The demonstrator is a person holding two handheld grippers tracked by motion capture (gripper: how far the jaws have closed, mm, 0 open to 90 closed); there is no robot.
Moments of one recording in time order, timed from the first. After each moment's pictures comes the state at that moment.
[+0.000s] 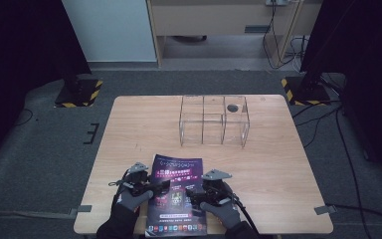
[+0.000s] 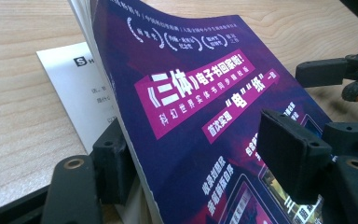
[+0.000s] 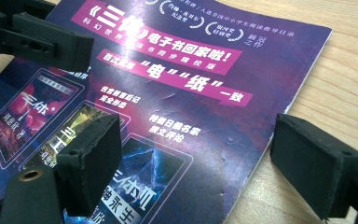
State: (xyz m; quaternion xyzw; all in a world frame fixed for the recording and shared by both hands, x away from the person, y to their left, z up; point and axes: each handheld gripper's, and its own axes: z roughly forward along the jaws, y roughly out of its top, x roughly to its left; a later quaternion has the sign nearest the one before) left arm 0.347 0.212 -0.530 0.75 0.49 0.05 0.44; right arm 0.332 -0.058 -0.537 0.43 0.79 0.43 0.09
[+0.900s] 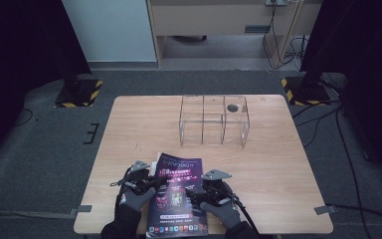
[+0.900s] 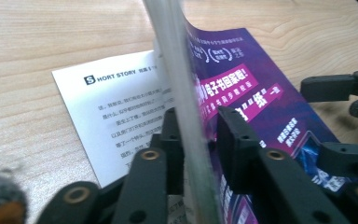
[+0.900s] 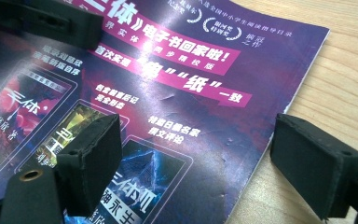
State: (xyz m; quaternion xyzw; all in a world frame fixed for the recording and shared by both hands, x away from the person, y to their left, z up) left arm 0.342 0.202 -0.513 0.74 0.52 0.07 0.42; right arm 0.332 -0.058 -0.537 0.43 0.79 0.43 0.09
